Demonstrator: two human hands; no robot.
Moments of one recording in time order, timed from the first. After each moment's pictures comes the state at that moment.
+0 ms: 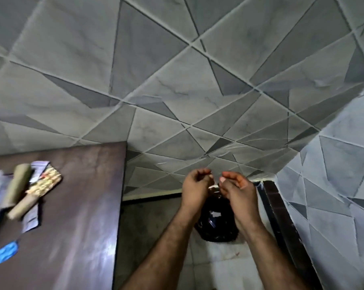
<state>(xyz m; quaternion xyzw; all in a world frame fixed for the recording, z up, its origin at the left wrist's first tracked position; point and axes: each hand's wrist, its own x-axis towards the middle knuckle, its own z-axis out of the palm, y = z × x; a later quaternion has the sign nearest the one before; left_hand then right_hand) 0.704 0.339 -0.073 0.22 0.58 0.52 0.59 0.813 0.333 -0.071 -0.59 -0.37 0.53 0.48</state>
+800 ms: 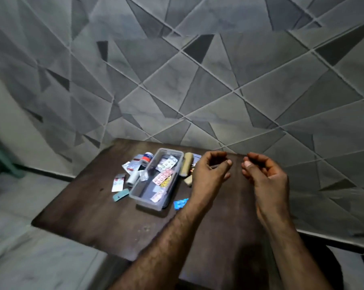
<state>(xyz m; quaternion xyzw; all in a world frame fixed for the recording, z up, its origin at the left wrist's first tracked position) 0.345 0.042 0.112 0.30 0.54 0.69 0.38 0.453 0.087 0.110 -0.38 -0.49 0.55 0.55</state>
